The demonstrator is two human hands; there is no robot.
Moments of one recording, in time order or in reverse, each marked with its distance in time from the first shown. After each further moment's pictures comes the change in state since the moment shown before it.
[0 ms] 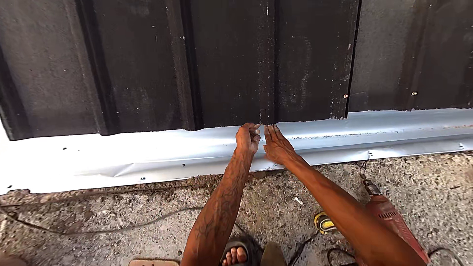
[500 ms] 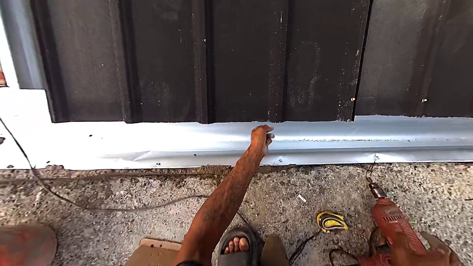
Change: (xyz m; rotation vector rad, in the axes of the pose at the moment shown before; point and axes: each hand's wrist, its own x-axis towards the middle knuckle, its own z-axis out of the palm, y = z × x) left_hand -0.018 -0.018 -0.003 0.331 -0.050 0.062; right_hand -0.330 0.059 0.027 0.247 0.716 1.083
